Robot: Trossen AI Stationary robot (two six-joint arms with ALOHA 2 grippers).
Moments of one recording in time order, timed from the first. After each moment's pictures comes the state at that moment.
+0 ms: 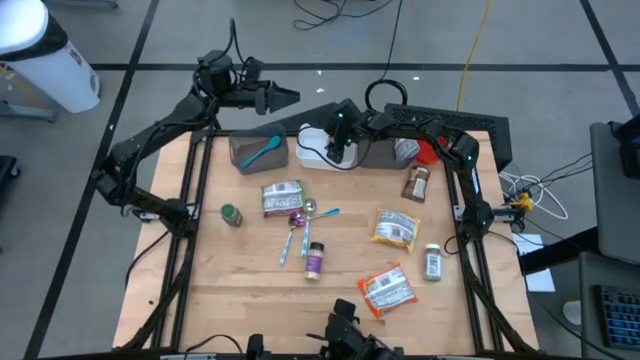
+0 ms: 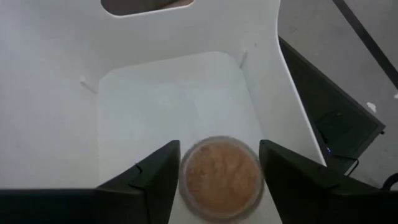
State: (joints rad) left arm 0.82 1.41 1.32 0.05 0.80 -0.62; right arm -0.65 2.13 1.52 -0.22 -0.21 -0.25
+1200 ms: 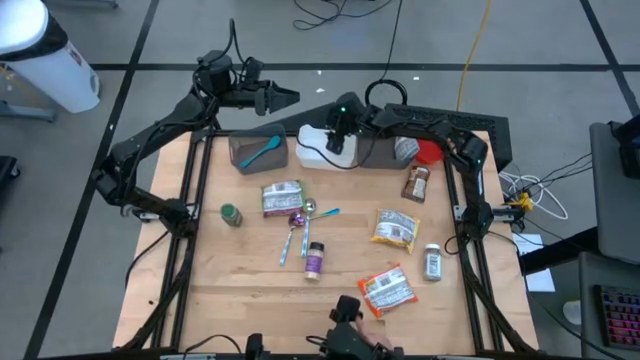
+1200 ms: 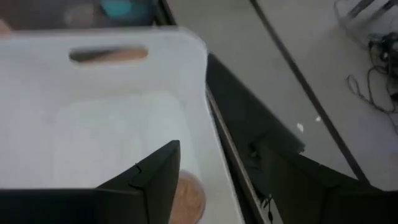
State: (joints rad) left arm 0.82 1.41 1.32 0.05 0.80 -0.61; right arm -0.64 2.04 1.52 -0.17 -0.03 -0.33
